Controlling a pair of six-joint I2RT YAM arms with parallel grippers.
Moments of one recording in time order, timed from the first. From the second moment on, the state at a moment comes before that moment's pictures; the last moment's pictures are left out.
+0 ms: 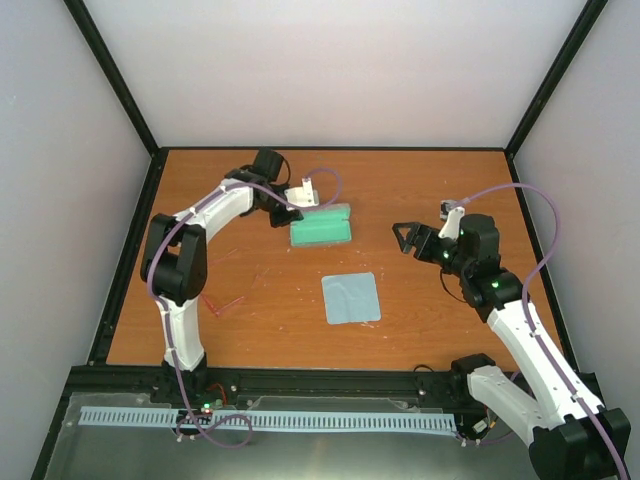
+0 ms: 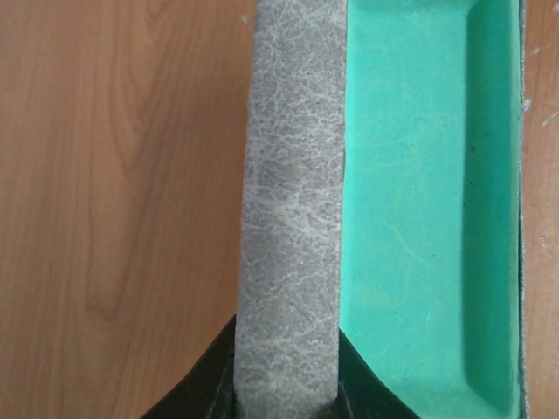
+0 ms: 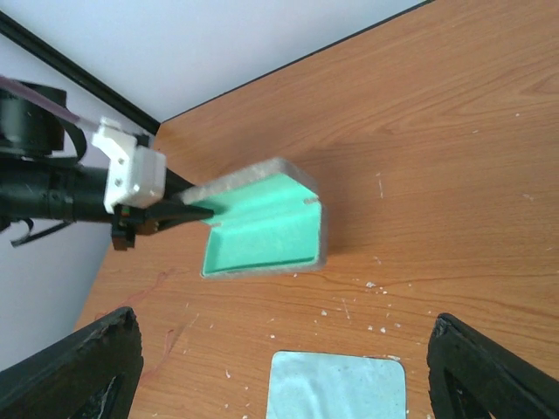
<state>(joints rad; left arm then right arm) -0.36 1.97 1.60 -0.72 0.38 1.01 0.25 0.86 0.72 -0.30 -0.34 0.57</state>
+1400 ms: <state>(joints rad) -0.44 2.09 1.57 -0.45 0.28 1.08 0.25 0.90 0.71 -0.30 -0.35 0.57</state>
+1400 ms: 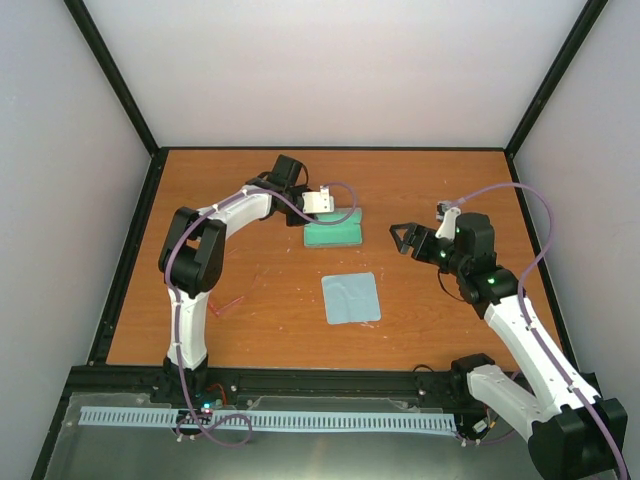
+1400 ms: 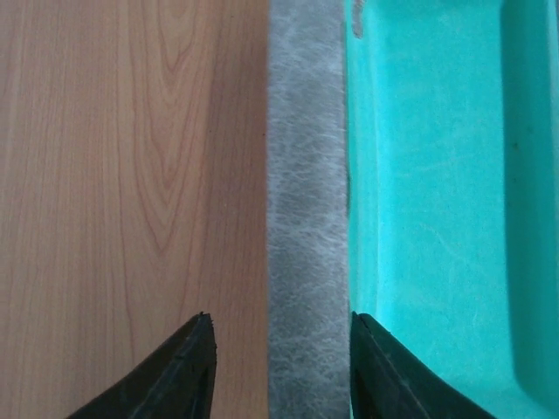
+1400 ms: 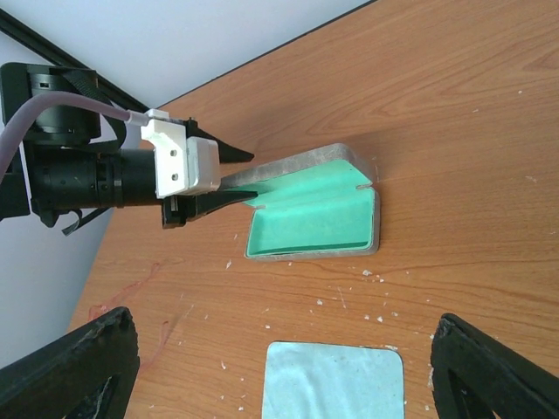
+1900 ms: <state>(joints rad) -0.44 2.00 1.54 -0.40 0.27 1.02 0.25 0.90 0.70 -0.35 -0.32 0.56</state>
